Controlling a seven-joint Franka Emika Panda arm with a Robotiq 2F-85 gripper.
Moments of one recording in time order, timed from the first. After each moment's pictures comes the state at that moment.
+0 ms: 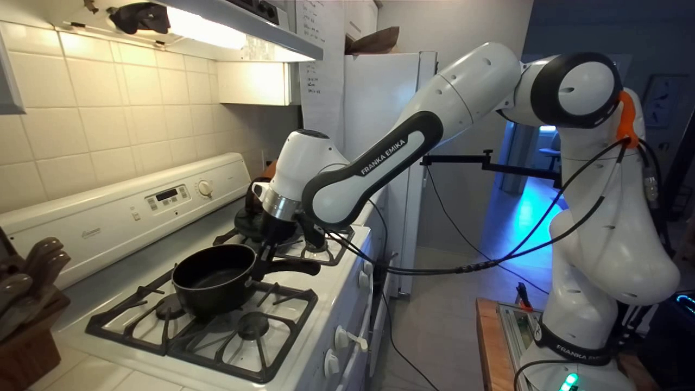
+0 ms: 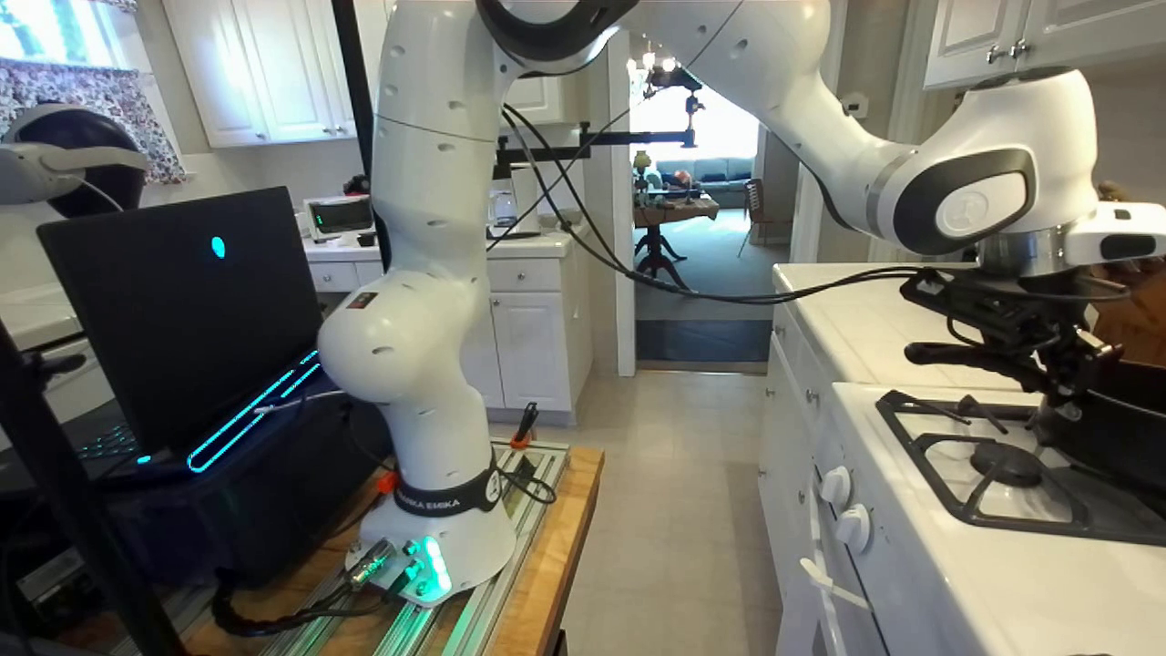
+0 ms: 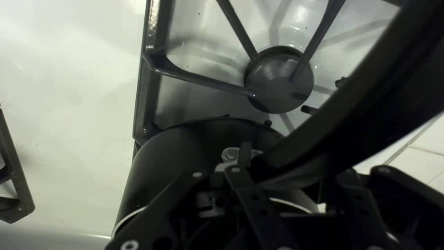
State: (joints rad) arm 0.11 0.28 0.10 -1.98 -0.02 2.65 -0.13
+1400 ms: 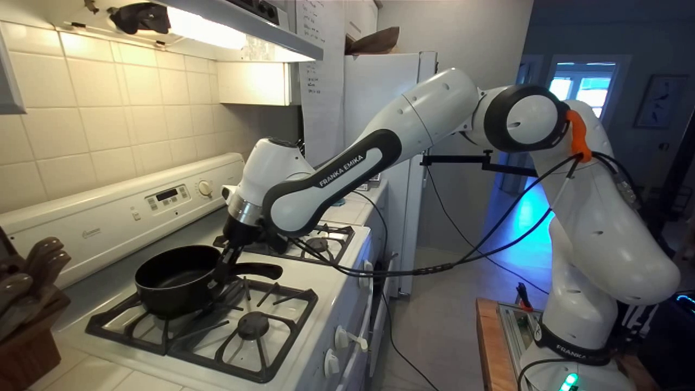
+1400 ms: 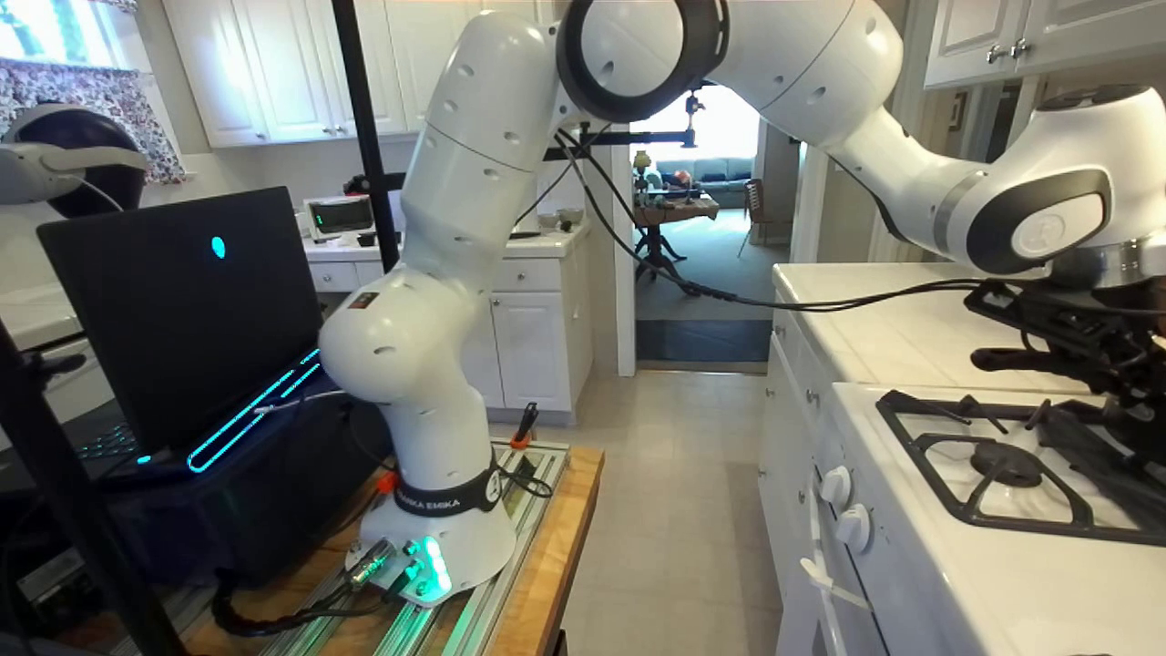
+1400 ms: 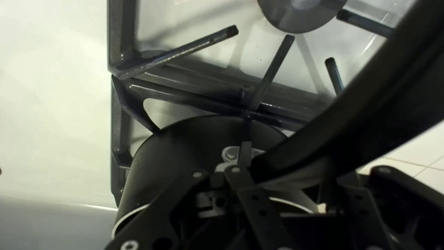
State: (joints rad) arm 0.12 0.51 0.11 -1.68 -0.02 2.65 -0.13
